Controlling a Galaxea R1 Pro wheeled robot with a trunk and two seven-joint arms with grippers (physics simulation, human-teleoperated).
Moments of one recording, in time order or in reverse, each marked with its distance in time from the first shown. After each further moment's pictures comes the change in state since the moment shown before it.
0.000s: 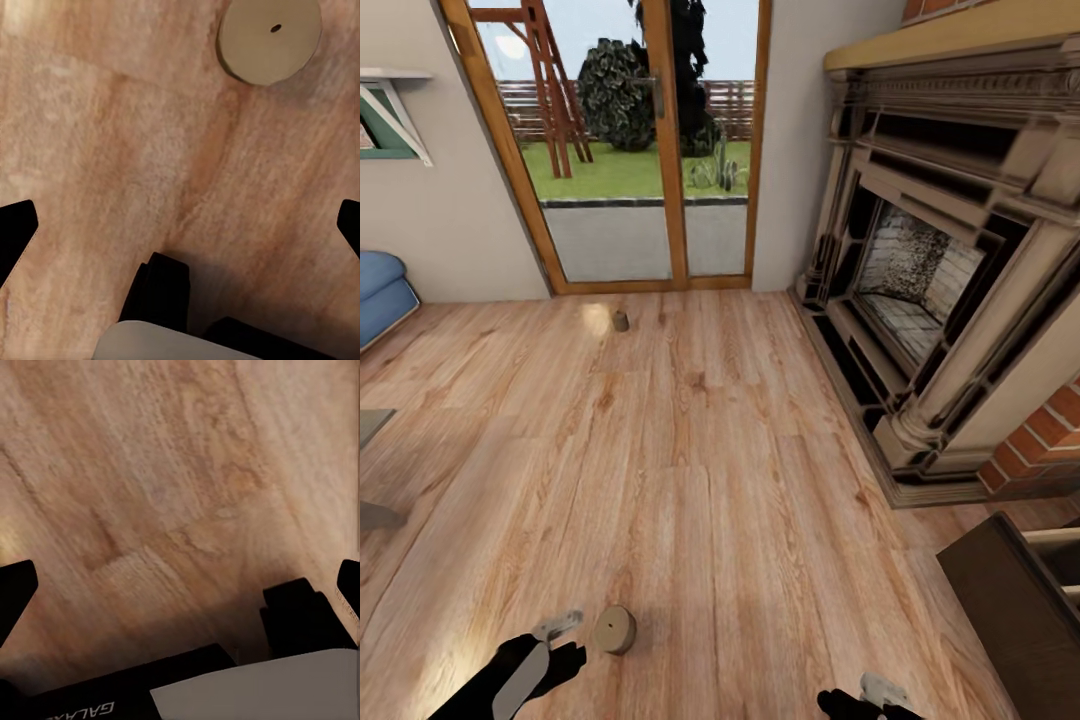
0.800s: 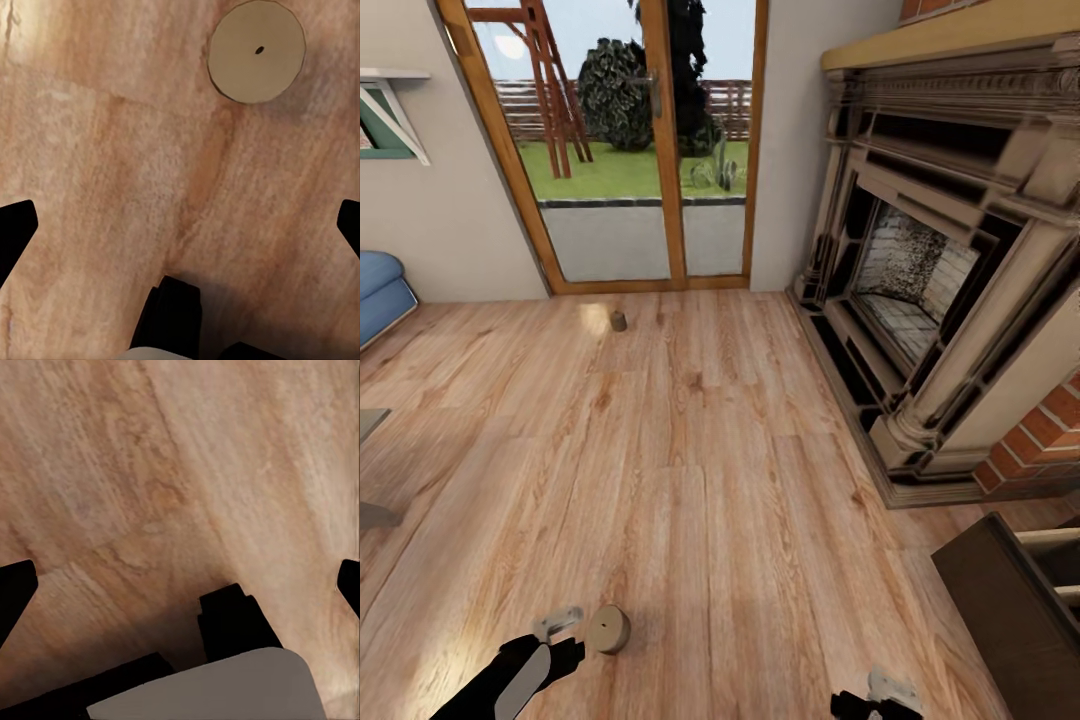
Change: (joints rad) left arm 0.000 -0.004 0.000 0.001 -0.055 -0.053 0.000; right arm 0.000 0.002 0.061 -0.027 -0.003 -0.003 -0.194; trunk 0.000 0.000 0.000
